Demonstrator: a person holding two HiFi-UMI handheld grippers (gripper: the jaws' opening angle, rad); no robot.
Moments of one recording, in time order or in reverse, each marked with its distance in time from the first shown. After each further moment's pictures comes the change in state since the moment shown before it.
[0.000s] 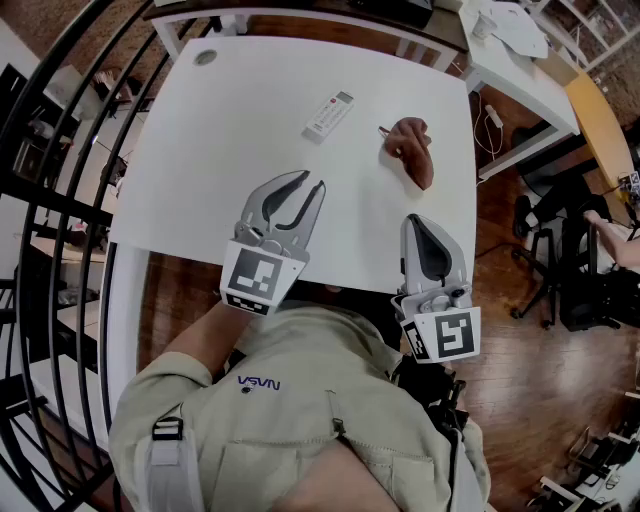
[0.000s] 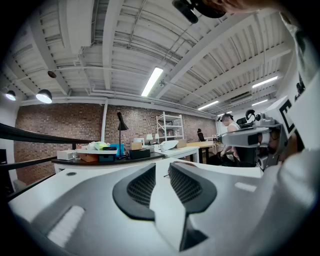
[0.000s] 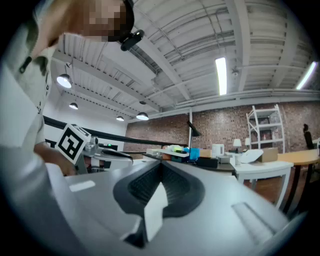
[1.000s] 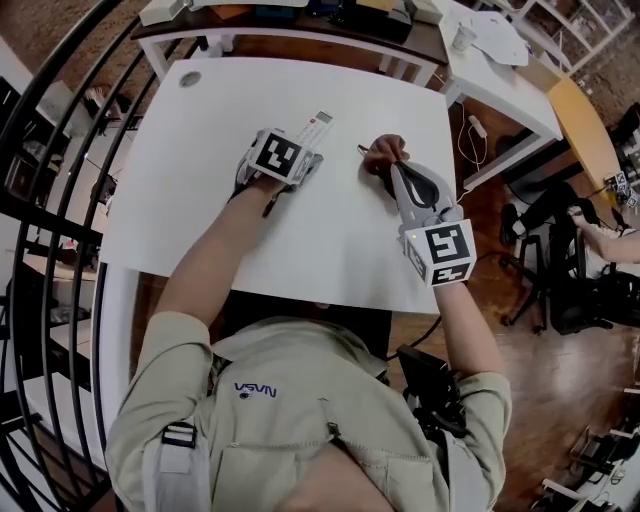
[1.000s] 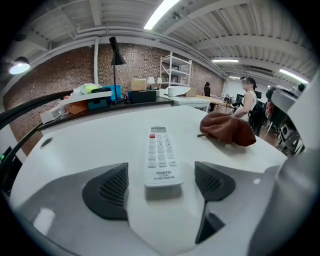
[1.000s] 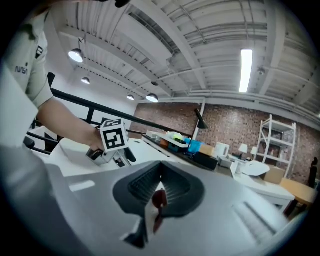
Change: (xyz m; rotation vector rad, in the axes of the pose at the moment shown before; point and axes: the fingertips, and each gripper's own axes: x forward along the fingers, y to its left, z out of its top) left arm 0.155 0.092 -0.128 -0.163 0.685 -0.035; right arm 0.100 -0.080 -0.036 -0.220 0.186 0.080
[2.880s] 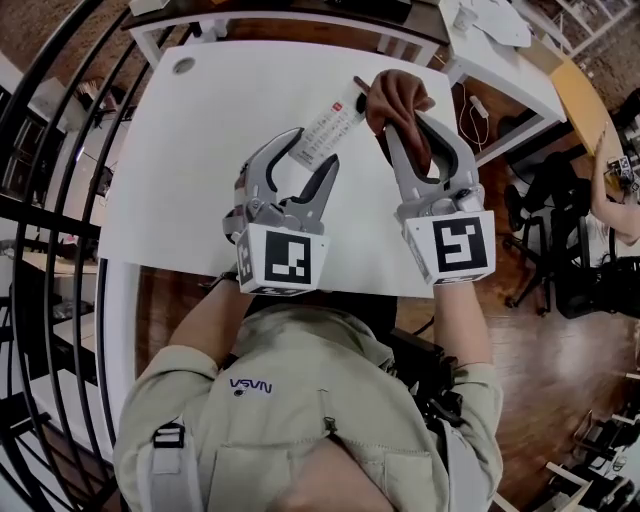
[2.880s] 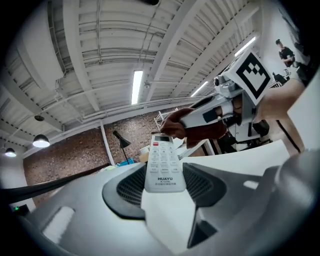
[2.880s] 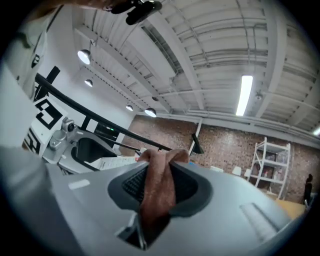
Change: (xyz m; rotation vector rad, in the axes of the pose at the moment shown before) left arm -0.185 -0.103 0.051 0.414 -0.667 0.277; right arm -0.014 0.014 0.114 -0.107 -0.193 -0.087
